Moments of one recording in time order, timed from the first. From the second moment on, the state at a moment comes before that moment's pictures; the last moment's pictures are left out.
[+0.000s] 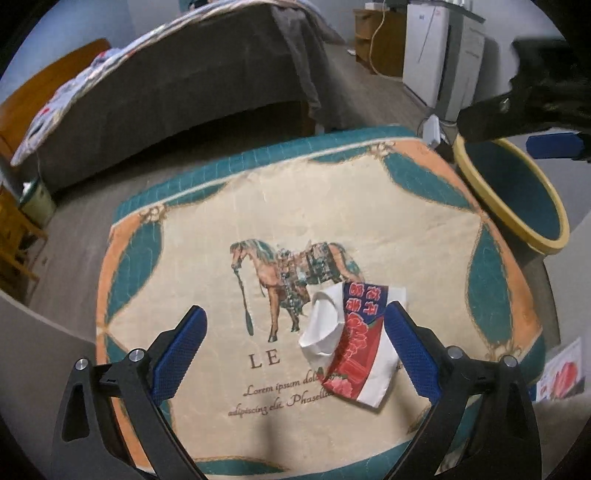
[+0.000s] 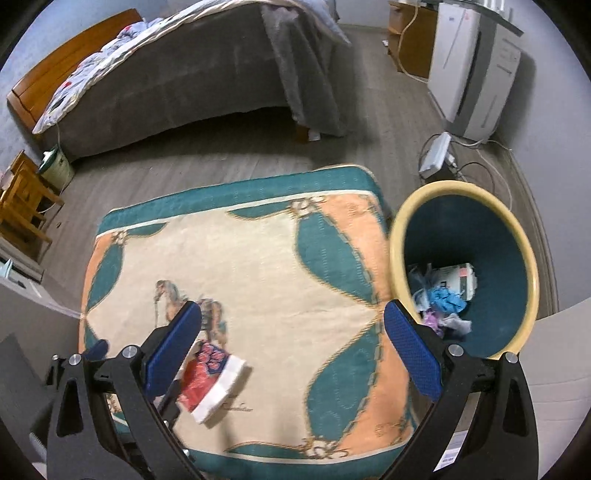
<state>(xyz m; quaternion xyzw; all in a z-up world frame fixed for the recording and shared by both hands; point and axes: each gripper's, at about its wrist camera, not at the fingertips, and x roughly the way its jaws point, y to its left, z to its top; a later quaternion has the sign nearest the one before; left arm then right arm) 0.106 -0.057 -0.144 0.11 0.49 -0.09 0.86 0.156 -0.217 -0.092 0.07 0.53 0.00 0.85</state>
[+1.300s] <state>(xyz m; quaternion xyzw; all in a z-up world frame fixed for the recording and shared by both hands) 0.135 -0.061 -0.057 0.06 0.42 -0.13 0.89 0.172 -0.307 -0.079 0.14 0.51 -0.03 0.85</state>
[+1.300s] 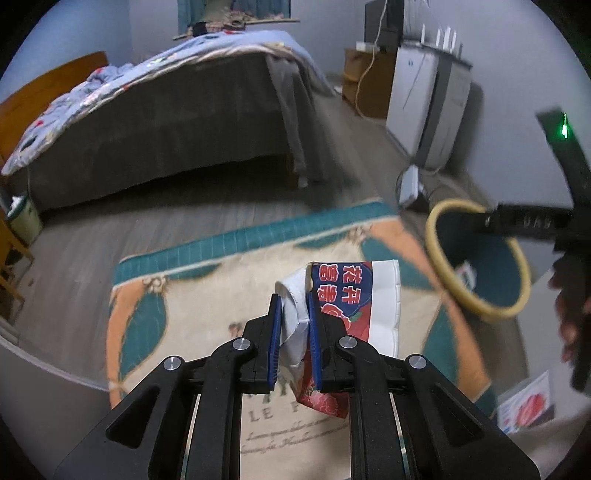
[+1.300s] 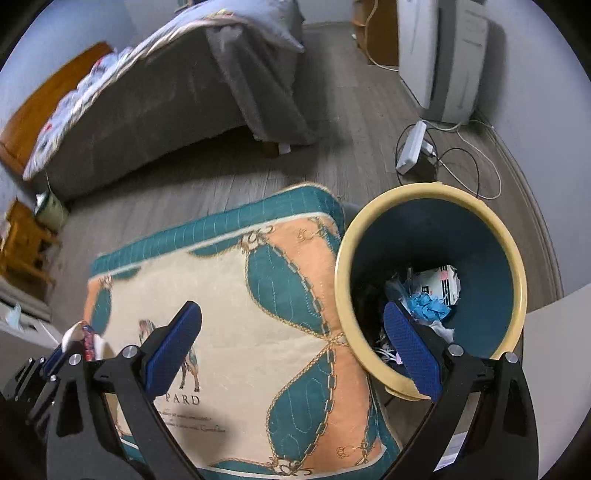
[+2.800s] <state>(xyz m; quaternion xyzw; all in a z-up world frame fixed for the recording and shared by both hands) 0.174 -0.313 -0.116 0.11 0.42 -0.27 0.86 0.159 -0.498 -0.093 0.10 0.48 -0.17 0.85</state>
